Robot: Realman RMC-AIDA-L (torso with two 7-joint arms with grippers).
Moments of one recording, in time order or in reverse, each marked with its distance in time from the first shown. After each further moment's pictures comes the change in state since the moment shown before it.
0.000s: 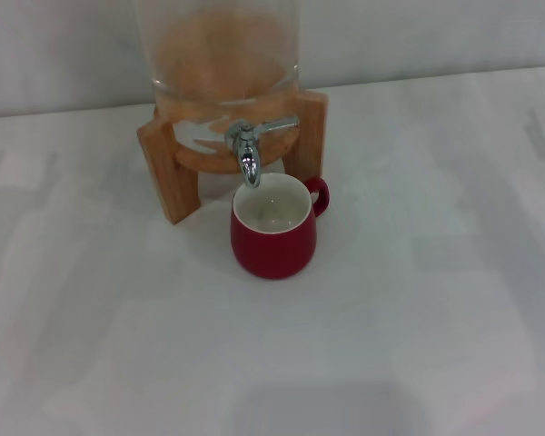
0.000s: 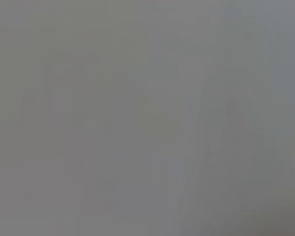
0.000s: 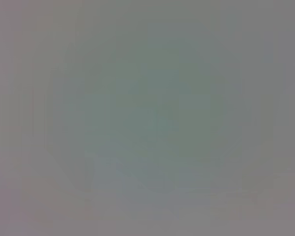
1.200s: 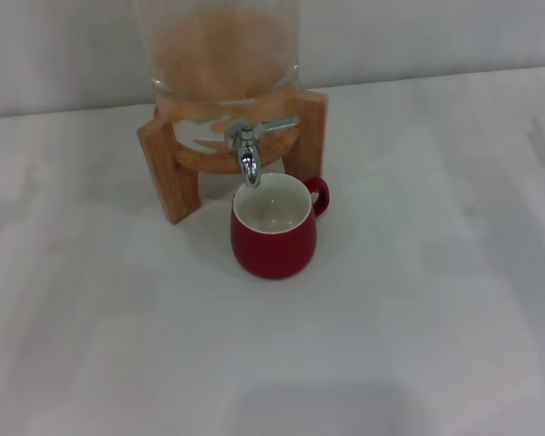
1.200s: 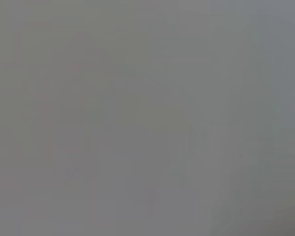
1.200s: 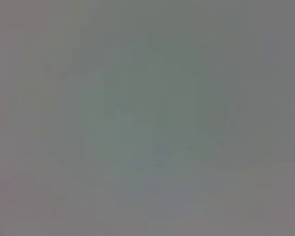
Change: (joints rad) left arm 0.059 0.000 -0.005 0.030 -0.011 0.013 -0.026; right arm 0.003 0.003 -0.002 0.043 0.000 0.007 0.030
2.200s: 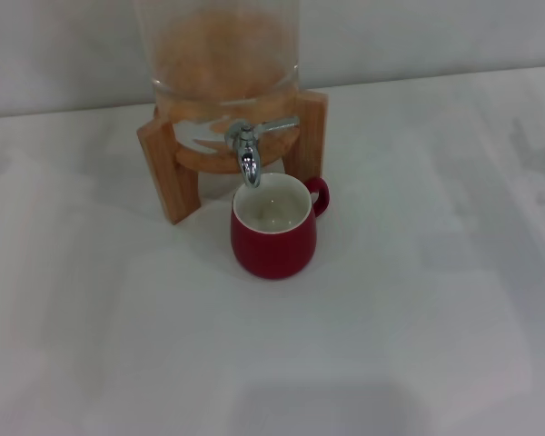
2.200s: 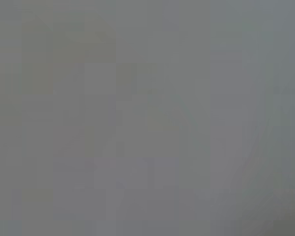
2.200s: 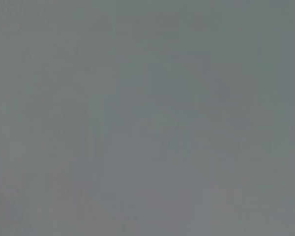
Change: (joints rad) left arm 0.148 0.035 -0.148 0.749 0.949 0.467 -1.025; right arm 0.026 0.002 -0.050 0.022 -0.001 0.038 0.113
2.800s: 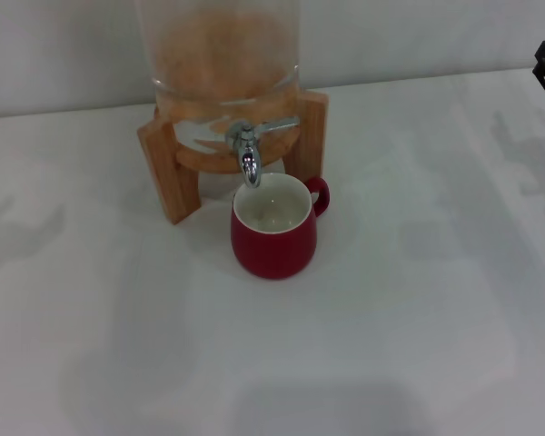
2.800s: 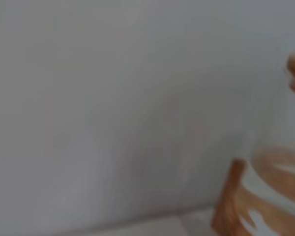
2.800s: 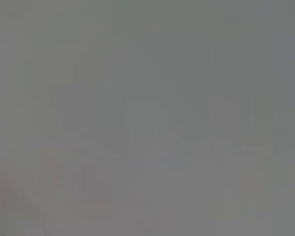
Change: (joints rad) left arm -0.024 -0.024 -0.181 0.465 0.875 -0.697 -0.872; right arm 0.036 -0.004 -0.020 -0.006 -0.006 0.029 -0.001
